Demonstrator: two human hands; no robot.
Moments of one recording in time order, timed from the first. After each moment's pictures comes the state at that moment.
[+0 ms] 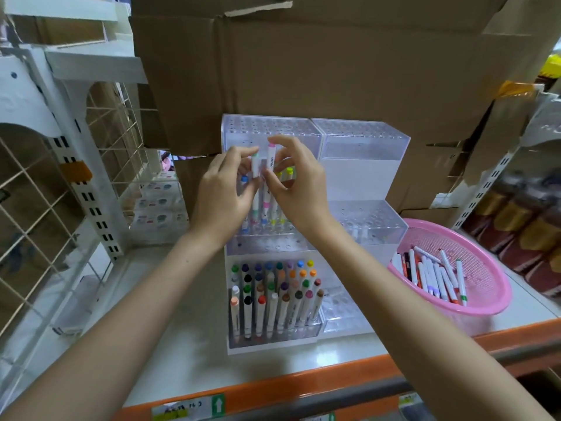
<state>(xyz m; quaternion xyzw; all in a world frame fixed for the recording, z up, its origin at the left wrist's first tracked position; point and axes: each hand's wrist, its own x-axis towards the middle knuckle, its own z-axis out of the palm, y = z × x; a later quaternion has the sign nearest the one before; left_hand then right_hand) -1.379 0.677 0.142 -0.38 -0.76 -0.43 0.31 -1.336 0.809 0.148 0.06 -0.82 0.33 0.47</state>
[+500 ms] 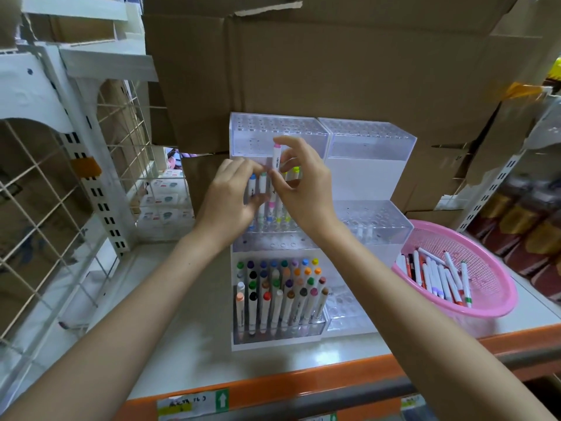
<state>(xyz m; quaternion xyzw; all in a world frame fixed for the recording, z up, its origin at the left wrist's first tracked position) -1.382 0.671 0.131 -0.42 -0.78 -0.36 0.30 -1.332 0.805 0.146 0.06 -0.82 0.34 0.46</state>
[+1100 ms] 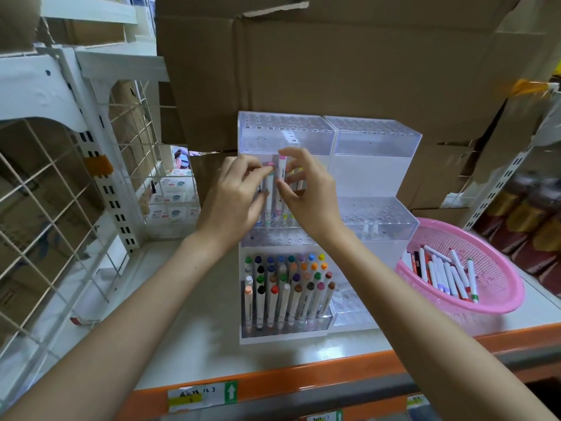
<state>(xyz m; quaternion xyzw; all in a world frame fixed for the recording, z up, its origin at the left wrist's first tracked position) -1.377 0.659 0.127 -0.43 -0.77 -0.27 0.38 -1.322 0.804 0.135 0.05 -0.84 0.35 0.42</state>
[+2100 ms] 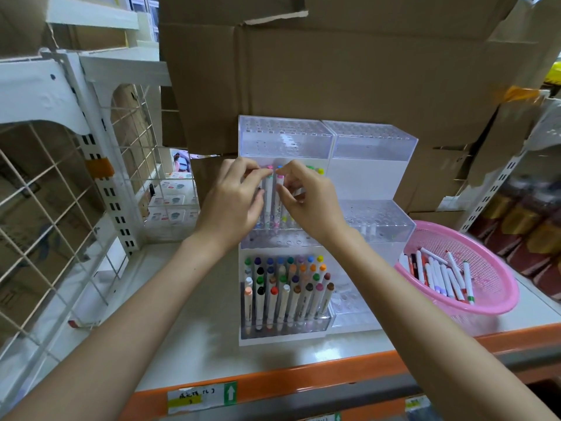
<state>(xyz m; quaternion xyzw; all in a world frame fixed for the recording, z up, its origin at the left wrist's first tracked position) -1.376 0.657 0.129 -0.42 -0.79 -0.26 0.37 -1.321 0.814 0.131 0.10 -0.87 0.26 0.40</state>
